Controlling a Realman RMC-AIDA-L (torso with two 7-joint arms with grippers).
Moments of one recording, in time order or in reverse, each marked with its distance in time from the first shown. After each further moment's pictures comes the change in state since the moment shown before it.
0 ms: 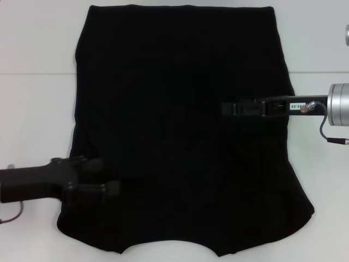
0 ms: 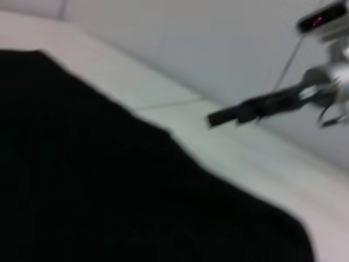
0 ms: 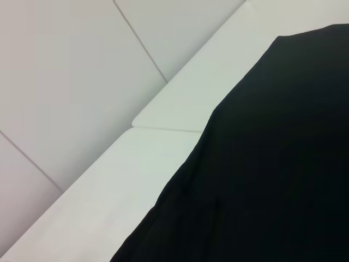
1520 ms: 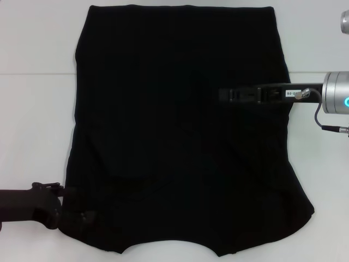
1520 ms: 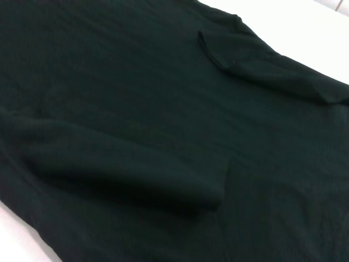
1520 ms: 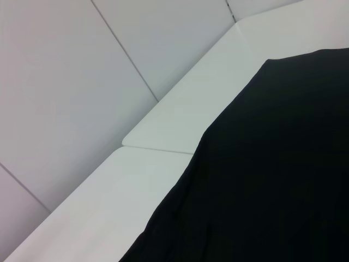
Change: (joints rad) left arm 0.040 -0.041 0.057 0.120 0.217 -0.163 -0.003; right arm 0.027 0.005 0.001 -0.004 0.011 0.054 0.008
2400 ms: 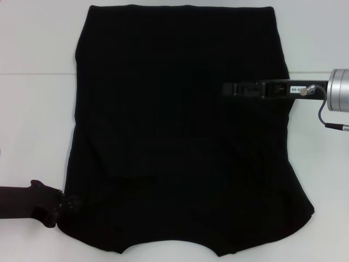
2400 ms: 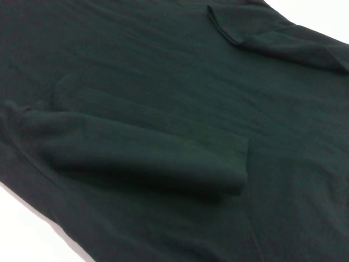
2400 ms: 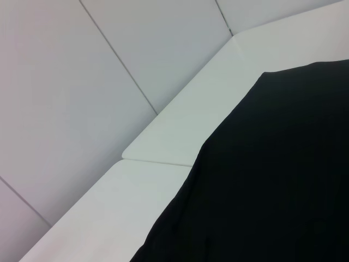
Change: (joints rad) left arm -0.003 -0.002 0.056 0.016 0.024 -0.065 0.013; right arm -0.009 0.000 0.029 -0.005 0.013 -0.008 -0.009
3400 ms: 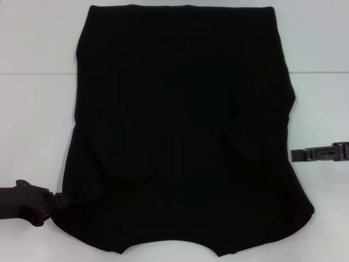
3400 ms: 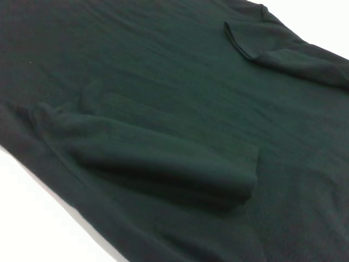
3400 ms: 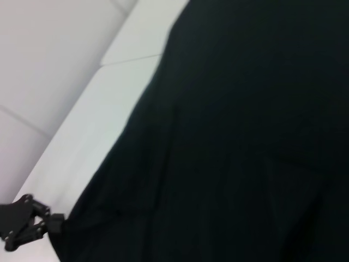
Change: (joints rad) left arm 0.029 -0.005 -0.063 0.065 -0.009 0.057 -0.023; right arm -0.161 -0.157 0.025 0.009 -0.136 -0.318 0.145
